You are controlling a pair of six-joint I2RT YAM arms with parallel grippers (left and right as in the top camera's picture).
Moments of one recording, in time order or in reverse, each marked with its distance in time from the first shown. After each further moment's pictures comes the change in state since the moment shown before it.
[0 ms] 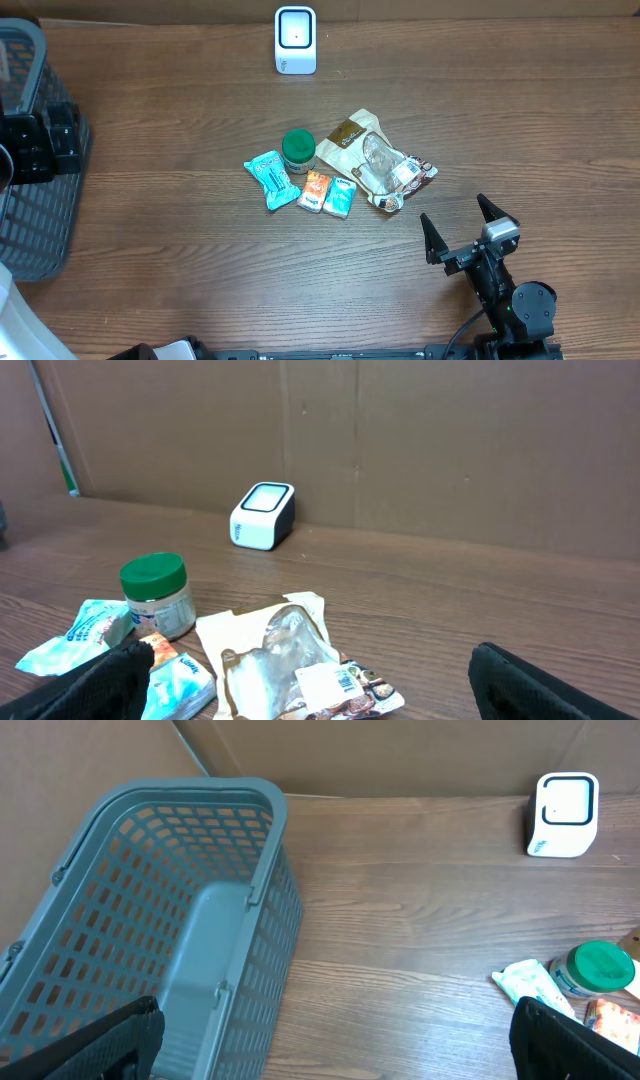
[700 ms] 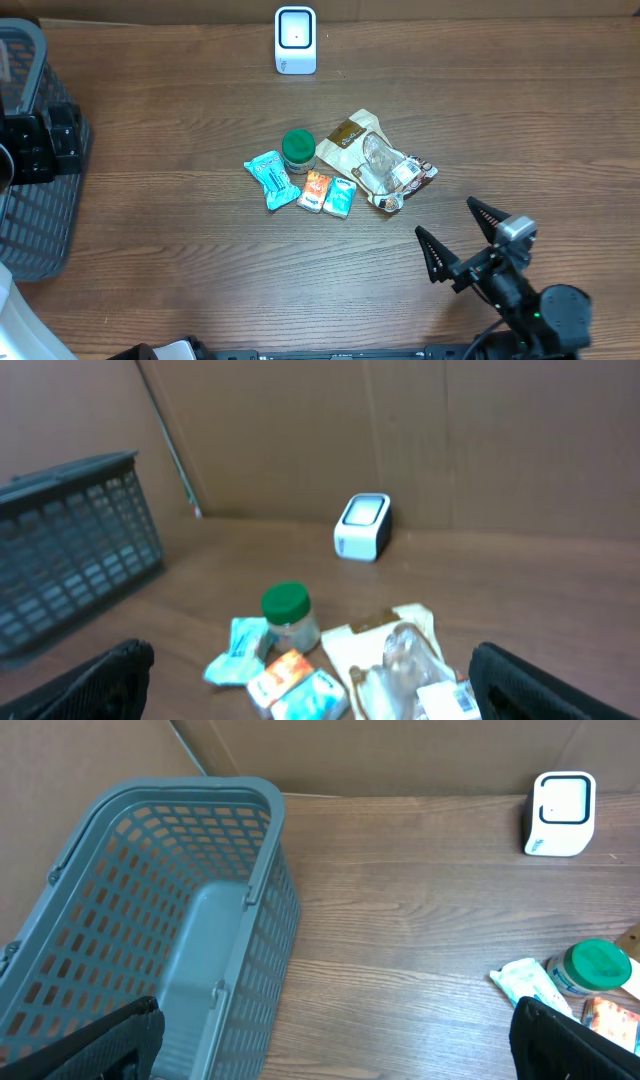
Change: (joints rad) left arm 0.000 0.000 0.000 -0.003 0.005 0.000; right arm 0.000 0.115 0.348 -0.277 -0.208 0.175
